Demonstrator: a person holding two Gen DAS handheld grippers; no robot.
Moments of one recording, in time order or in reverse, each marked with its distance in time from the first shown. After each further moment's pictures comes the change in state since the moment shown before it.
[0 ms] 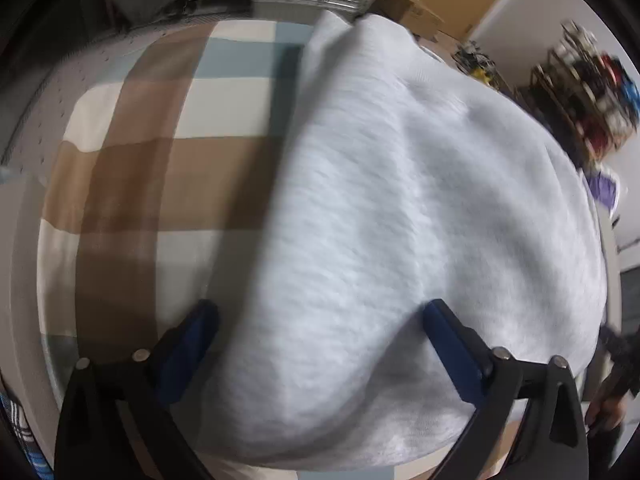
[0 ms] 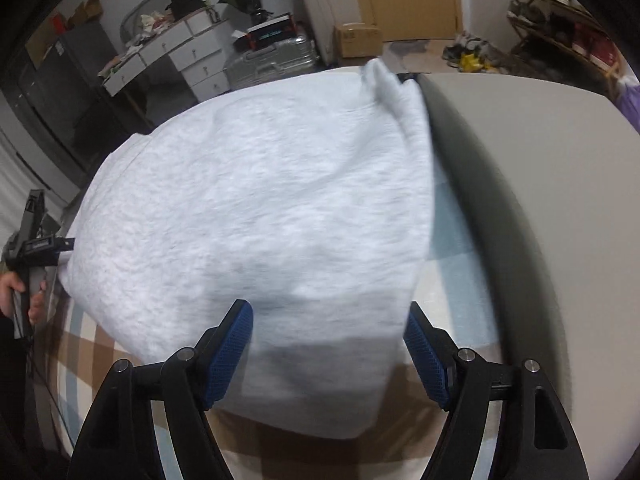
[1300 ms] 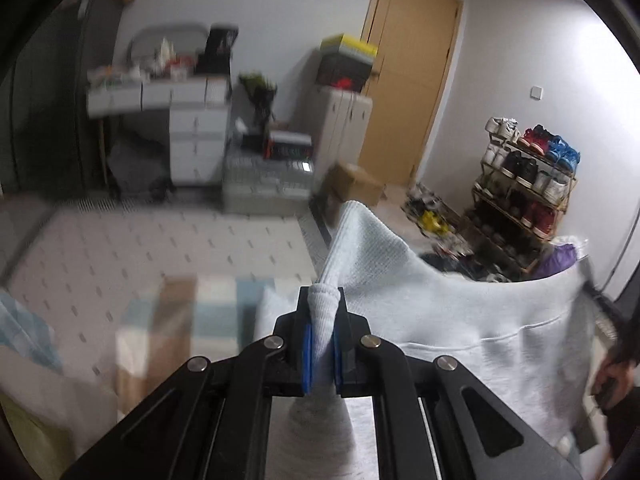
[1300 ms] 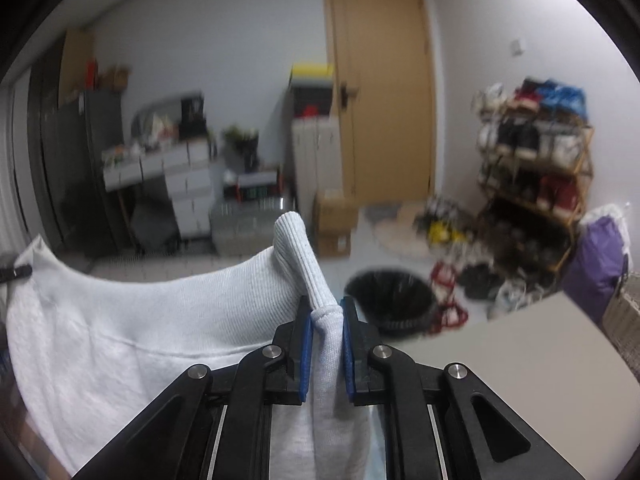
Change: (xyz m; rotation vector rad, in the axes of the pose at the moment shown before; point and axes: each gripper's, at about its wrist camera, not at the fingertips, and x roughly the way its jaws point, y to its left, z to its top) left arm -0.179 -0.060 0.013 0.140 -0.693 -0.039; right arm -0.077 -0.001 0.106 -0.082 -0.633 -0.147
